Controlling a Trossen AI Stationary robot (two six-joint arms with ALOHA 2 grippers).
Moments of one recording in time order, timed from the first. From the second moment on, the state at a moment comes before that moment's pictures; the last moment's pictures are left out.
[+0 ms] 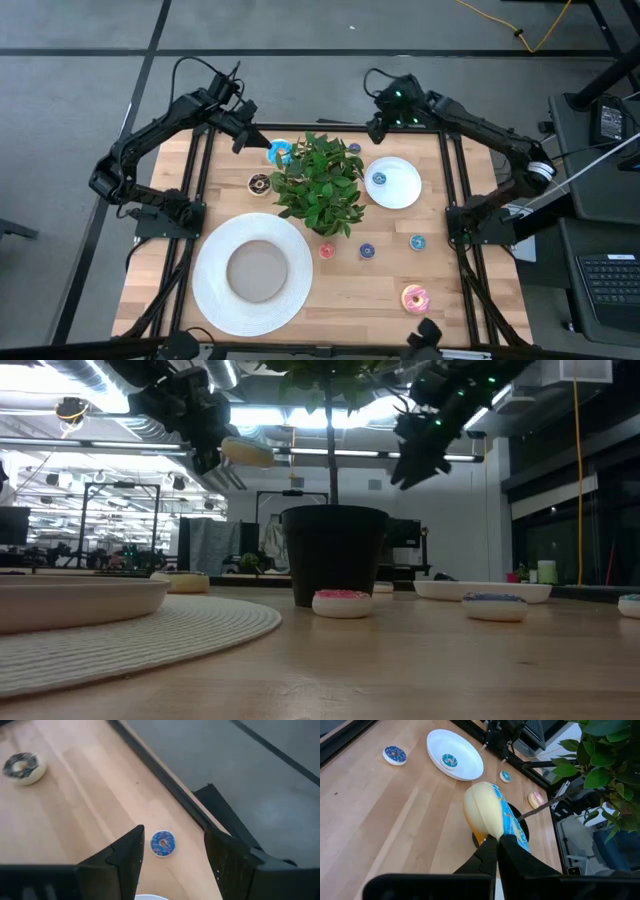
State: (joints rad) left arm 0.98 1.30 1.10 -0.77 0.99 0.20; right arm -0.70 1.47 1.26 -0.56 -0.06 -0.01
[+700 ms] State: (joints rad) left arm 0.90 1.30 1.10 -0.77 0.96 0.16; right arm -0.73 1.11 0.58 -0.10 0.13 0.30
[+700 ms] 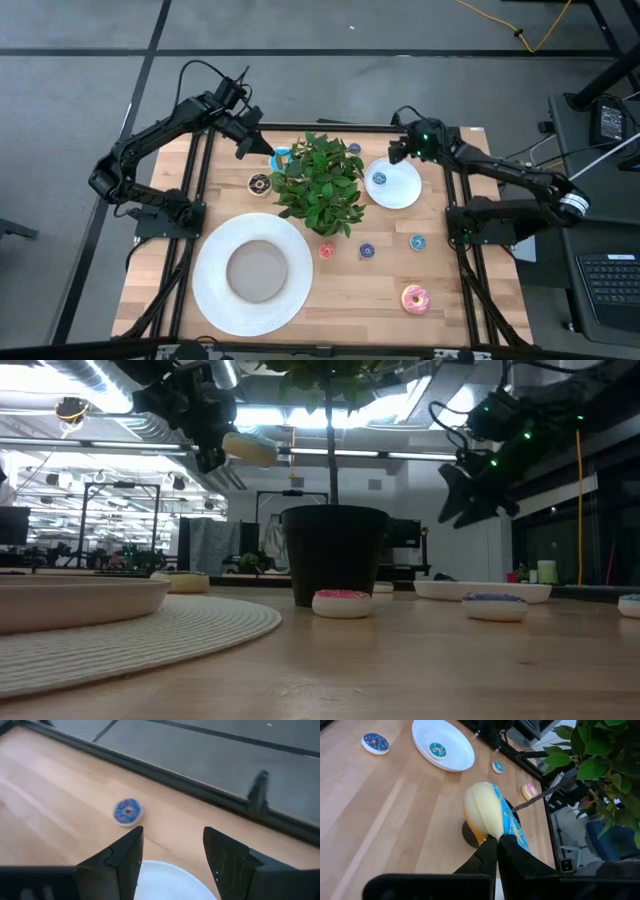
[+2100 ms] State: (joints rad) left arm 0.90 1.30 1.10 -0.77 0.94 0.09; right arm -0.73 0.59 0.01 0.06 0.21 0.44
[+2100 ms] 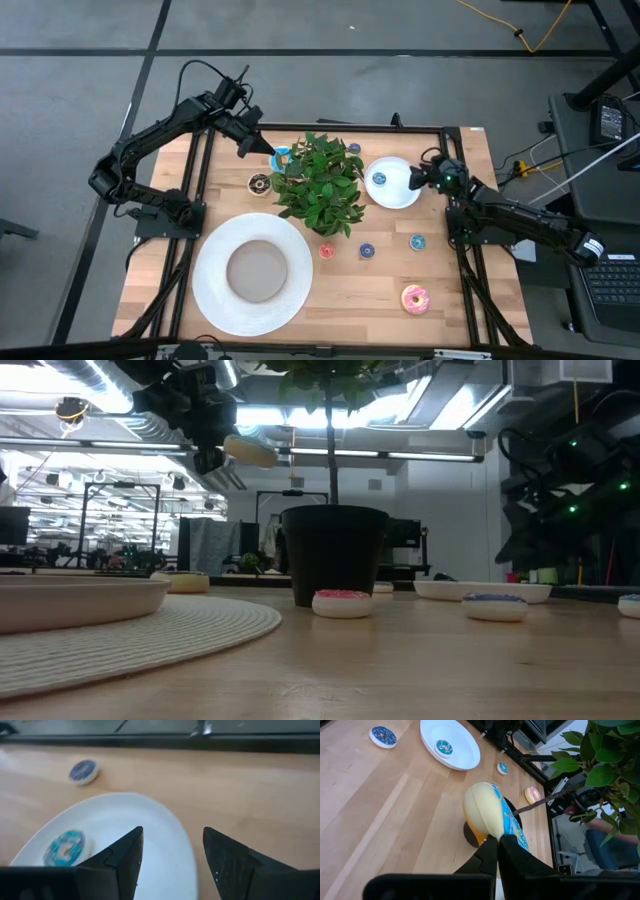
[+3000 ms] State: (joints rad) left arm 0.84 1.05 1.09 -0.79 0.81 0.12; right arm -0.73 0.59 0.01 0.05 0.16 0.44
